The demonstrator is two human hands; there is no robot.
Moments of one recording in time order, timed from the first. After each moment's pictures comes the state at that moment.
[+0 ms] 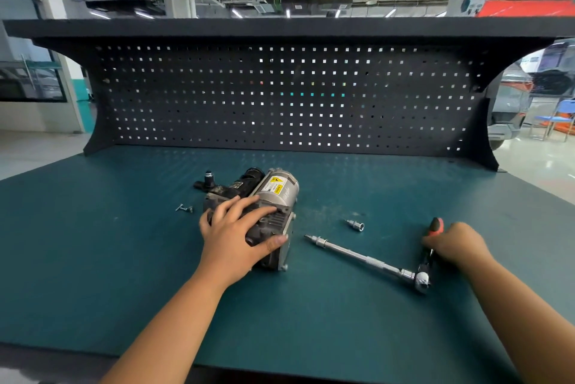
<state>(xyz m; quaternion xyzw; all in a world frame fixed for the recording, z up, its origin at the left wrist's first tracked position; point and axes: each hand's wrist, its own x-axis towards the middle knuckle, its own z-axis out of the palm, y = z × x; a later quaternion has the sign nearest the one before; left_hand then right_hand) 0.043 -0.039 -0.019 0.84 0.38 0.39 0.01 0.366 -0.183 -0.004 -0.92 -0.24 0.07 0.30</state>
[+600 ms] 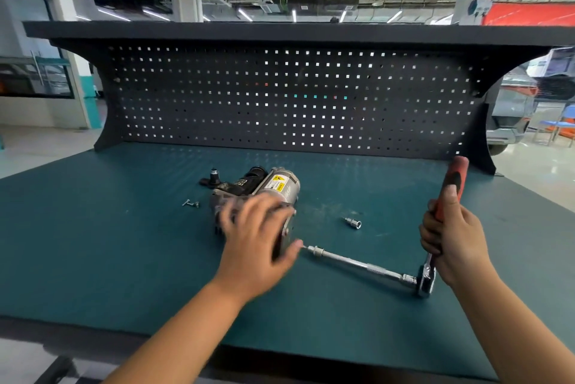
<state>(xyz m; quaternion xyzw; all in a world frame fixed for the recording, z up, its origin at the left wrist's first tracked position) 0.050 -0.096 -0.006 0.84 0.26 0.47 -0.09 0.298 -0.214 0.027 -0.49 -0.29 0.23 0.79</state>
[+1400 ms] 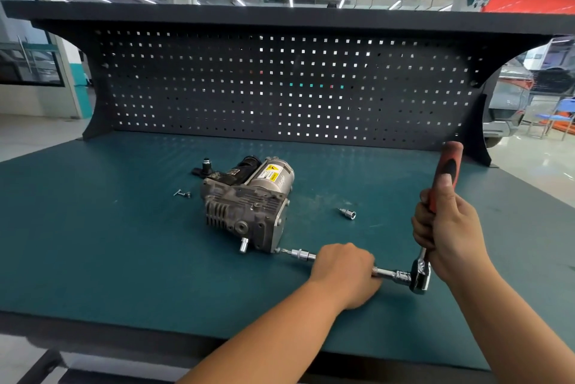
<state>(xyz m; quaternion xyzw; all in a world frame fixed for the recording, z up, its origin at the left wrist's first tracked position) 0.168 -0.150 -0.023 0.96 0.27 0.12 0.00 0.285 -0.220 0.032 -0.51 -0.32 0.22 0.77</state>
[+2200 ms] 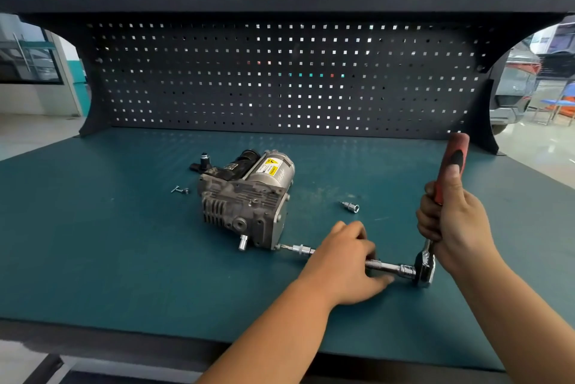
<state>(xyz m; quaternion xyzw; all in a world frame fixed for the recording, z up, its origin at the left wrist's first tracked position) 0.158 -0.138 -0.029 0.94 0.21 0.24 0.13 0.294 -0.212 0.027 -0.49 -0.30 0.24 0.78</state>
